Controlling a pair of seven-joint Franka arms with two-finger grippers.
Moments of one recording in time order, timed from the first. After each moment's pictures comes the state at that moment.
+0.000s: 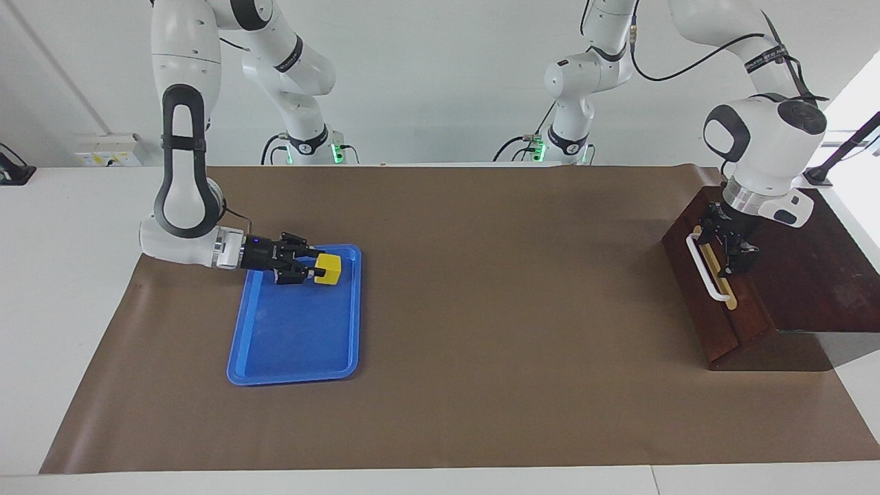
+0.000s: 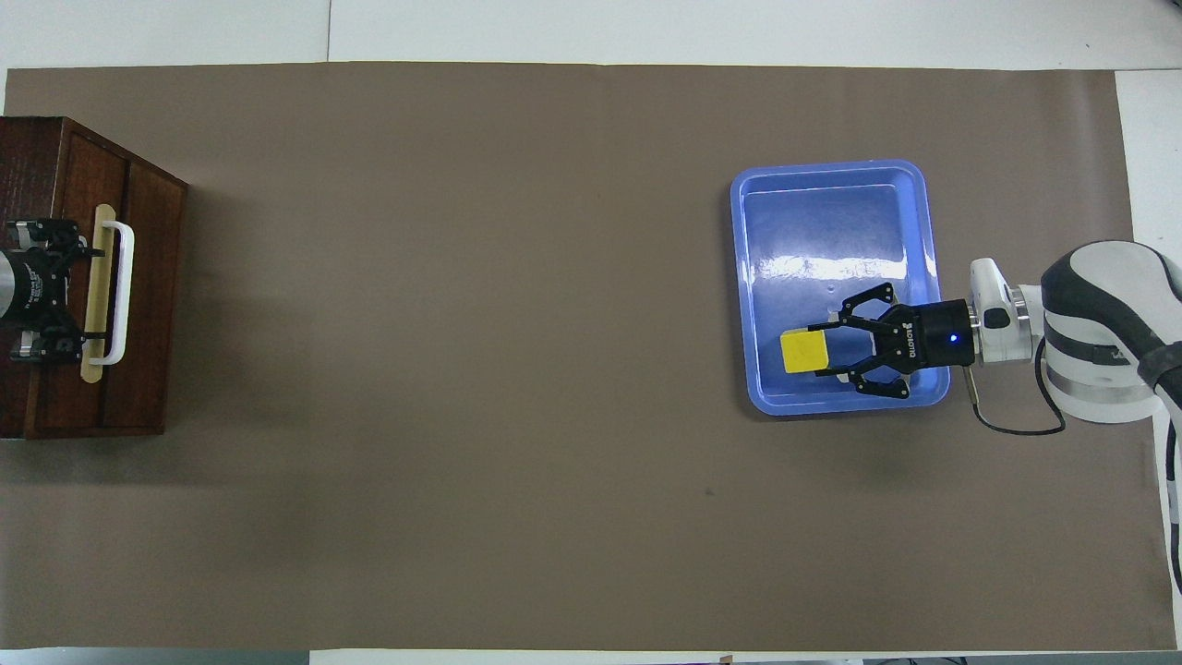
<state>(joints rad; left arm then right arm) 0.23 0.04 -0.08 -2.04 0.06 2.24 -1.38 -0.27 0.33 0.08 -2.11 1.06 1.78 -2.66</state>
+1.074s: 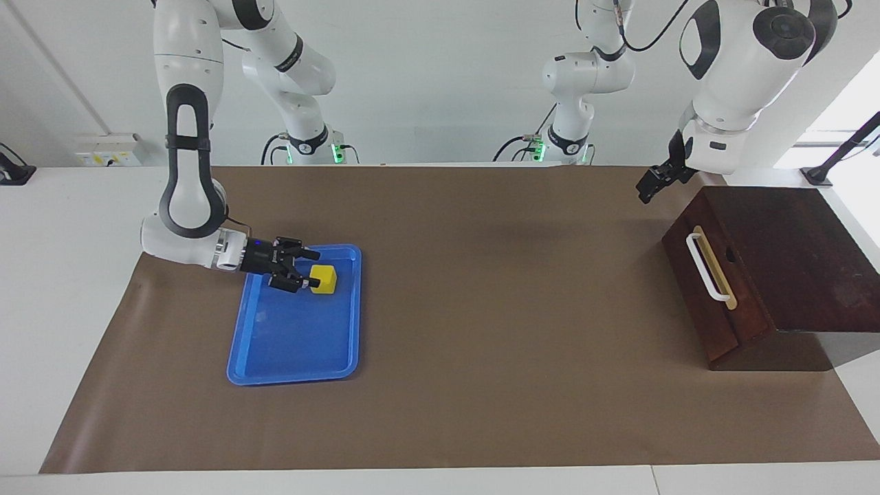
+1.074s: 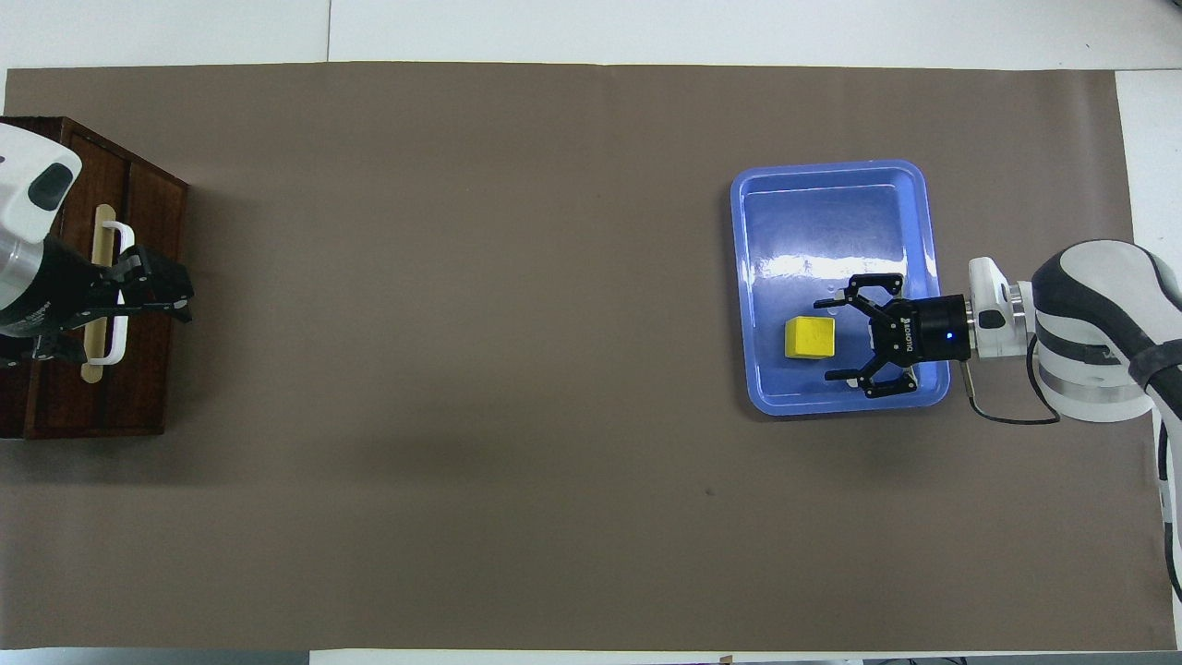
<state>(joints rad) -0.01 -0.02 -0.12 -1.67 0.06 1.50 -0.48 -0.27 0.33 0.09 -2.12 1.05 1.85 -2.73</state>
